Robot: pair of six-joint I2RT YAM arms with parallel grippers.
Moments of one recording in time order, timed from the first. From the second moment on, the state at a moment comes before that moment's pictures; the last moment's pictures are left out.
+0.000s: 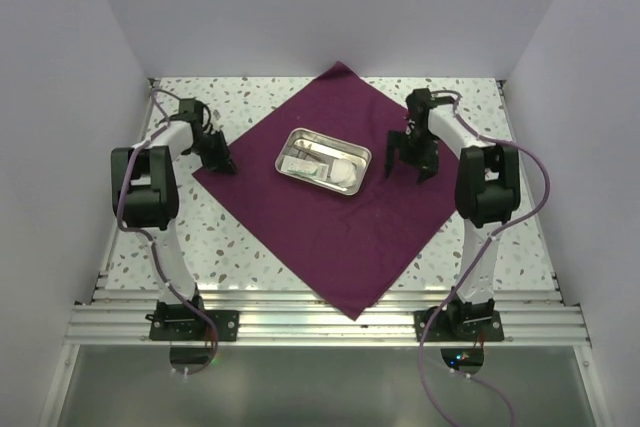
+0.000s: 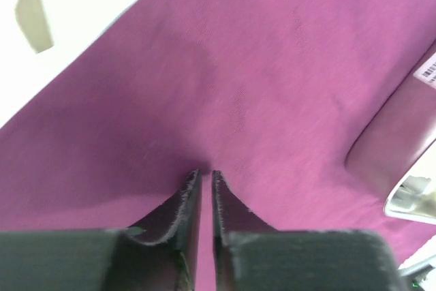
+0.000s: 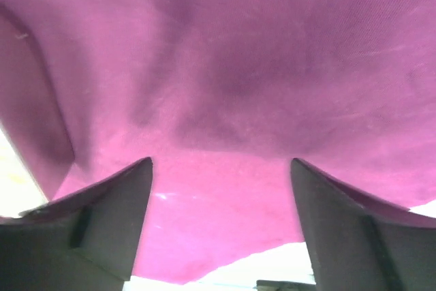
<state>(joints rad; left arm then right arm) 0.07 2.06 1.44 -0.61 0.36 -0.28 0.16 2.12 1.68 -1.04 -0.09 0.33</state>
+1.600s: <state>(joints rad) 0.04 1.92 1.48 -0.52 0.55 -0.41 0.32 2.36 2.04 -1.03 -0.23 0.50</state>
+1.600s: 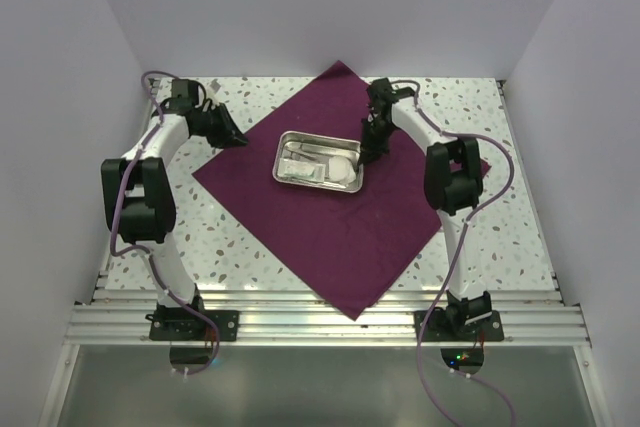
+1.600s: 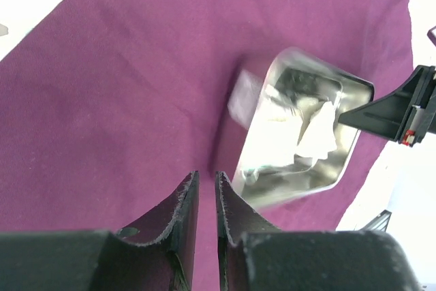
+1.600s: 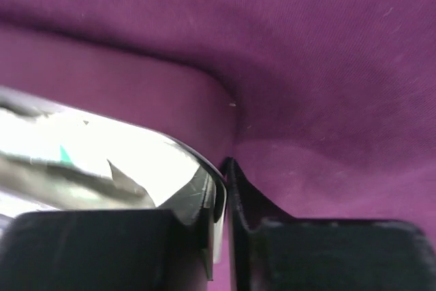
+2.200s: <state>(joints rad) 0.04 1.91 1.46 -0.53 0.55 -0.41 0.12 2.37 2.11 -1.13 -0.30 0.21</state>
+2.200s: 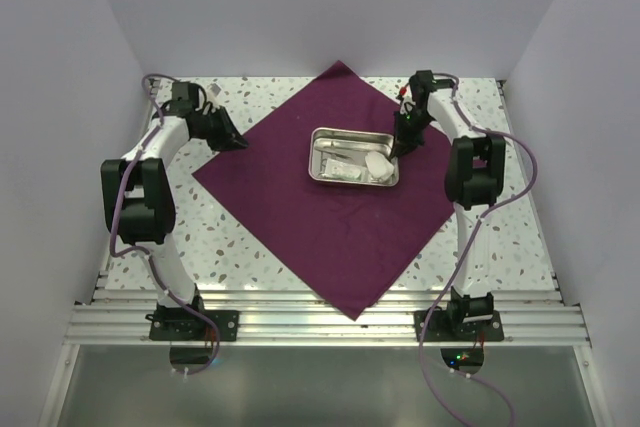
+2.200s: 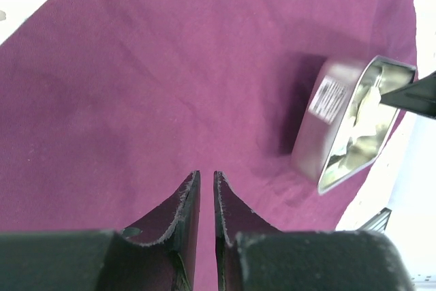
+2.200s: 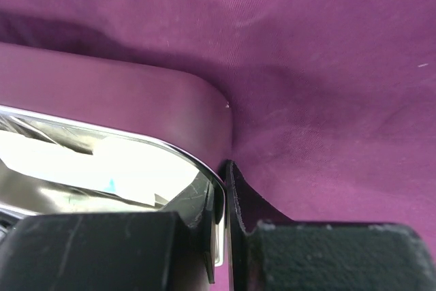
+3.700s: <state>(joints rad) 0.04 1.88 1.35 -0.52 0.55 -0.41 0.26 2.32 2.00 -1.16 -0.22 0.17</state>
